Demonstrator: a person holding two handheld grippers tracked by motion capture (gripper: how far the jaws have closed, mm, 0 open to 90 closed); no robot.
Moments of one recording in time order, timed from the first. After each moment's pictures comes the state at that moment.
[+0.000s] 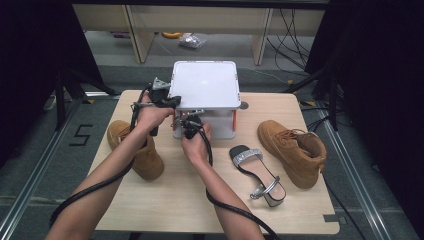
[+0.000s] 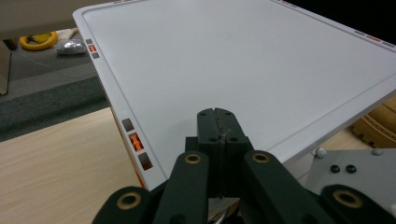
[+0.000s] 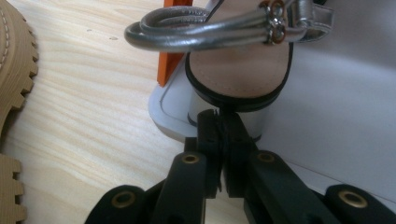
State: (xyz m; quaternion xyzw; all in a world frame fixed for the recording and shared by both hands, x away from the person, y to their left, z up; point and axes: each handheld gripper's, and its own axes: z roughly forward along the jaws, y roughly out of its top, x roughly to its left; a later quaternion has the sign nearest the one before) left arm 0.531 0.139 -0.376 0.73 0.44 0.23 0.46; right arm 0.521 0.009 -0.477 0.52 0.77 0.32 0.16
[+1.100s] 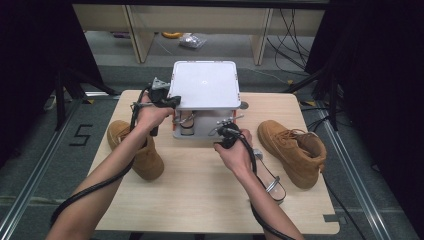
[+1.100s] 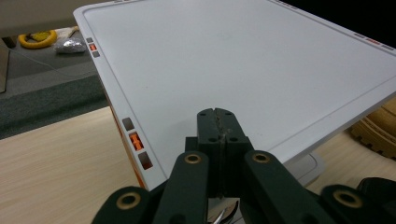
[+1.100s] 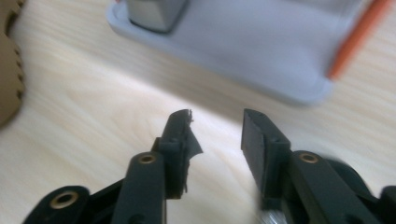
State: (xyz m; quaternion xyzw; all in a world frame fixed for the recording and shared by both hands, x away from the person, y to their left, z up) left arm 0.532 0.140 -0.374 0.74 0.44 0.23 0.46; right arm 0.461 -0.109 -0.432 0.51 0.80 0.28 0.13
